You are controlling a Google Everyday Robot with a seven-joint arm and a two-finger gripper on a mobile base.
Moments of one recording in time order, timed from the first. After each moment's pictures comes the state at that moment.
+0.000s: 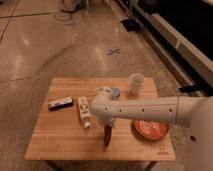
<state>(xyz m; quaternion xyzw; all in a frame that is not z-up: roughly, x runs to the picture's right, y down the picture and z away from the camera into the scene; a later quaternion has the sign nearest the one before) 0.010 0.181 0.790 -0.24 -0.17 -0.65 0.70</state>
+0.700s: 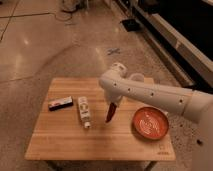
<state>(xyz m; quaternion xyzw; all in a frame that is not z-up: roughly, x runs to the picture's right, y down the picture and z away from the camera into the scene) 0.068 0.053 0.804 -0.21 -0.12 -0.53 0.81</state>
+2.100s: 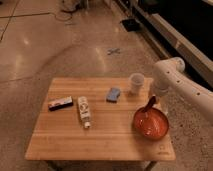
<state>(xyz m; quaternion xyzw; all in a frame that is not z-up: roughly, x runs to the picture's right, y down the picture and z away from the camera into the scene) 0.297 0.062 0.824 -0.28 -0.10 -0.33 0.90</state>
